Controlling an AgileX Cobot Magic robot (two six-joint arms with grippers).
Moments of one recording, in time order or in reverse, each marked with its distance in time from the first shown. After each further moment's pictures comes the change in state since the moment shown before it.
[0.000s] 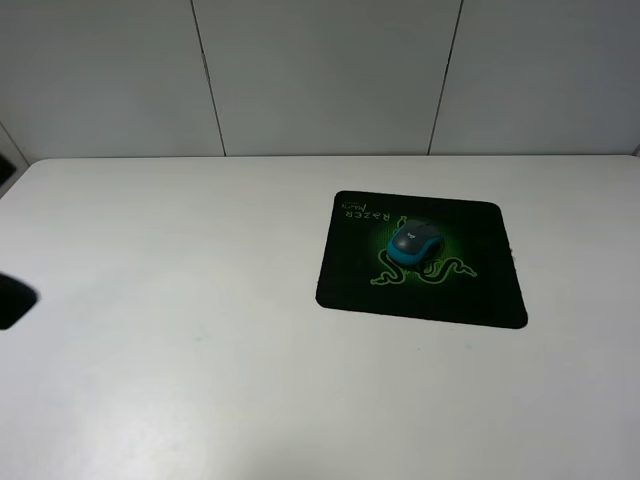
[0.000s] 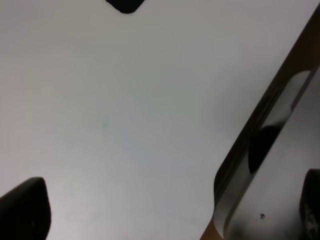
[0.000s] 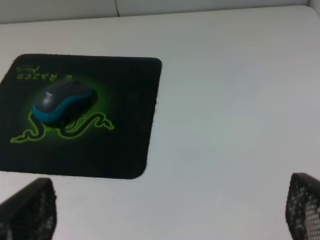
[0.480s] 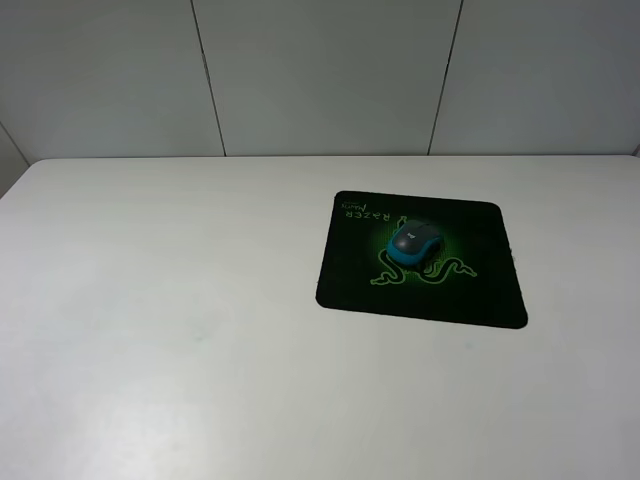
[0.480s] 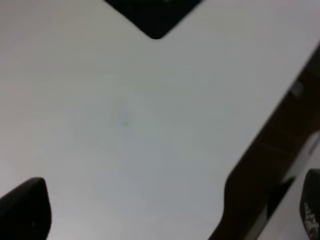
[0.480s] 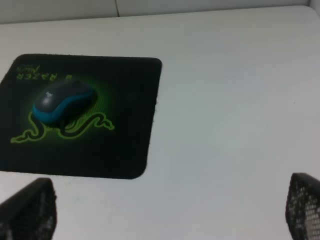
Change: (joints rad) left arm 0.141 -0.506 0.235 0.007 -0.001 -0.054; right arm 0.000 0.000 0.000 0.000 0.000 0.000
